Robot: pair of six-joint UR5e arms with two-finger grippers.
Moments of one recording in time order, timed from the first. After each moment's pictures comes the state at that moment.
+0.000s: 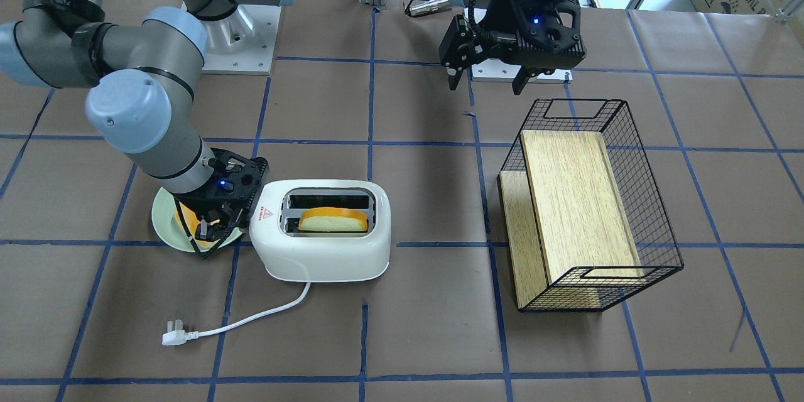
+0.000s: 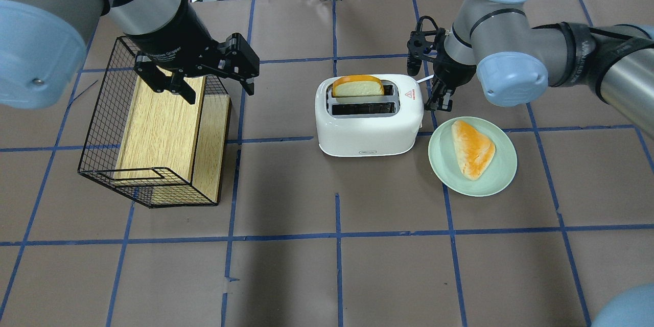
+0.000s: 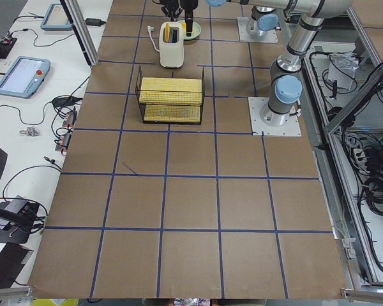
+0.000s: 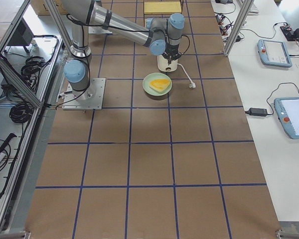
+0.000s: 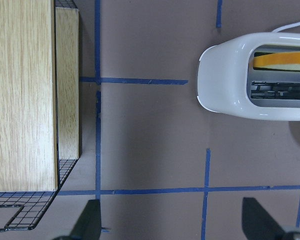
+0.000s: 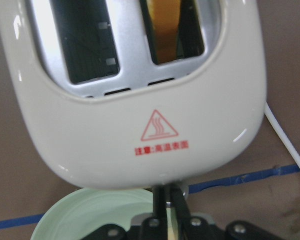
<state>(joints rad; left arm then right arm) -1.68 -1.54 -1.56 -1.59 1.45 -0.16 1.57 -1.28 1.77 -2.03 -1.46 -1.37</state>
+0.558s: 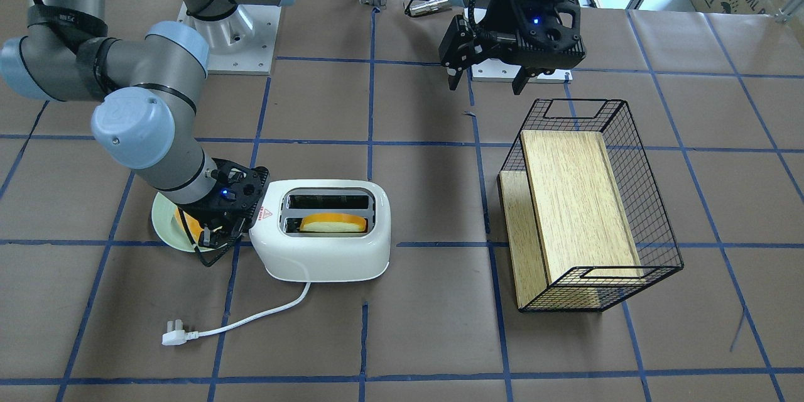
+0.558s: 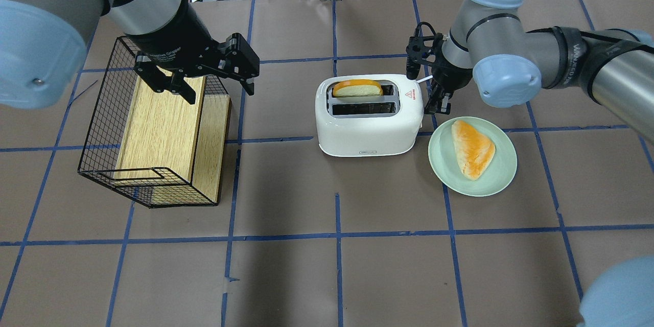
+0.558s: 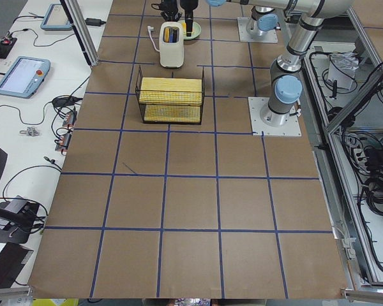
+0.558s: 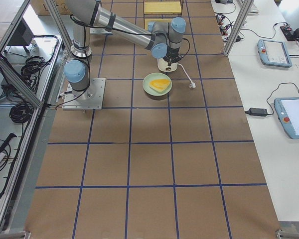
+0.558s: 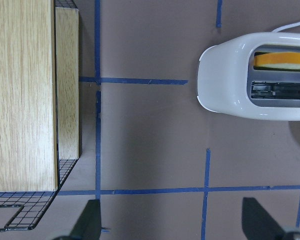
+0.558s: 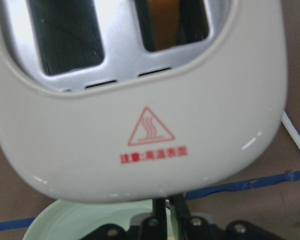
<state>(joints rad) -1.68 -1.54 -1.56 -1.59 1.45 -0.16 1.57 -1.25 1.76 -2.04 -1.46 -1.38</state>
